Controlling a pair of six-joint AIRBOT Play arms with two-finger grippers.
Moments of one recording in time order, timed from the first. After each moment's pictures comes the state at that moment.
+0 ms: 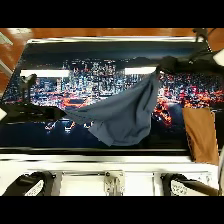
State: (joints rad) left arm -0.14 -0.83 0.91 1.06 -1.14 -1.48; right arm -0.03 -1.36 1.54 -0.93 1.06 1.35
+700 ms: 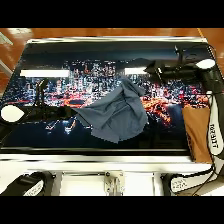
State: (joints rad) left arm -0.18 -0.91 0.81 0.92 -0.93 -1.44; right arm -0.14 -1.66 1.57 -0.52 1.34 1.29
